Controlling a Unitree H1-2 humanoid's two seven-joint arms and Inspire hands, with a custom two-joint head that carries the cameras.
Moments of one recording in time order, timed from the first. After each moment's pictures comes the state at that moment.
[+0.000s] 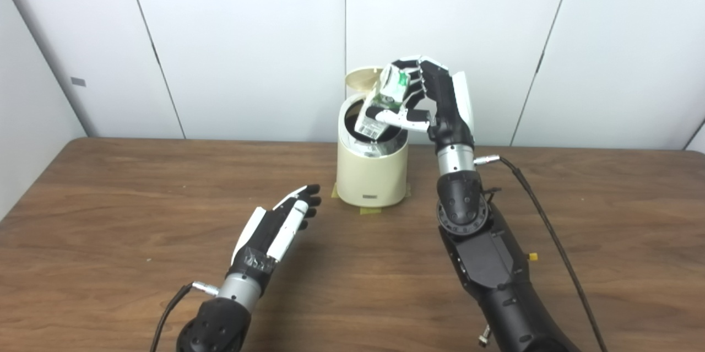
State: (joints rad) left arm -0.11 0.06 -0.07 -0.31 0.23 0.47 -0.18; right arm -0.72 0.04 0.09 0.49 -0.41 -0.16 -0.38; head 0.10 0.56
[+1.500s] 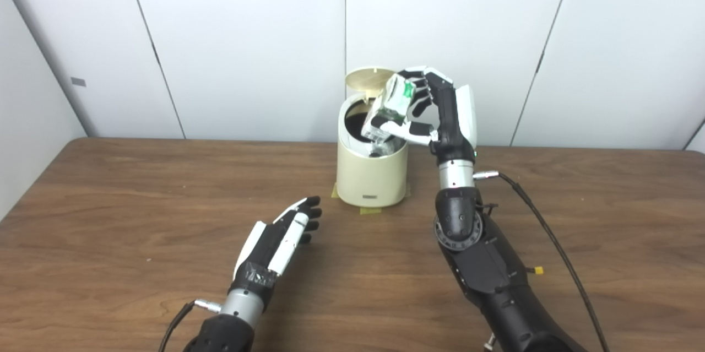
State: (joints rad) left arm -0.06 0.05 -0.09 -0.32 0.19 0.46 -0.13; right arm -0.72 0.01 0.15 0.63 -0.49 -0.33 -0.54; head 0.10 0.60
